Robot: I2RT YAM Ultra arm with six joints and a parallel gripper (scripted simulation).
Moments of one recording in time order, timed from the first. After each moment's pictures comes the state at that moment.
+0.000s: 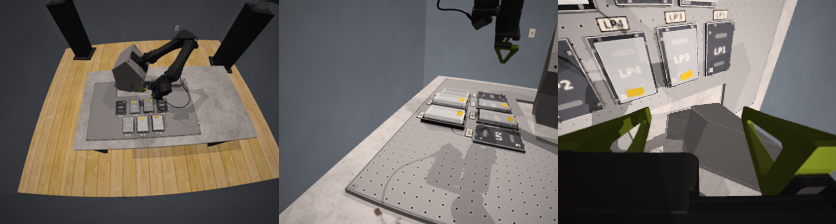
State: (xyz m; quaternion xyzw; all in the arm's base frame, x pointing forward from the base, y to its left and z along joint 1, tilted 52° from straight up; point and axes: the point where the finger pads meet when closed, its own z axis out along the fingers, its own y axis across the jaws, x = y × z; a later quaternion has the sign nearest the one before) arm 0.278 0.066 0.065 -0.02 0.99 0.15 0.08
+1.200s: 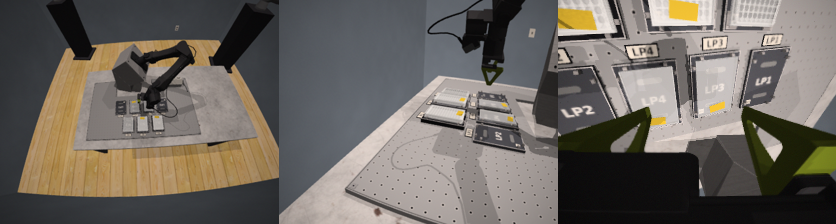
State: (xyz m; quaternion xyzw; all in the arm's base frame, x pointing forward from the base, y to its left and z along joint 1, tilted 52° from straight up) arm 0.324 0.124 -0.002 -0.03 0.95 0.28 0.10
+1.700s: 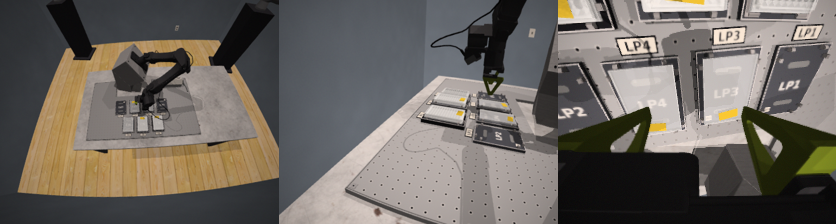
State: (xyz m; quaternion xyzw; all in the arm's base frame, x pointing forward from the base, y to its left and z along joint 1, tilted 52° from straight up) arm 0.320 0.148 -0.042 -0.04 0.93 0.34 0.08
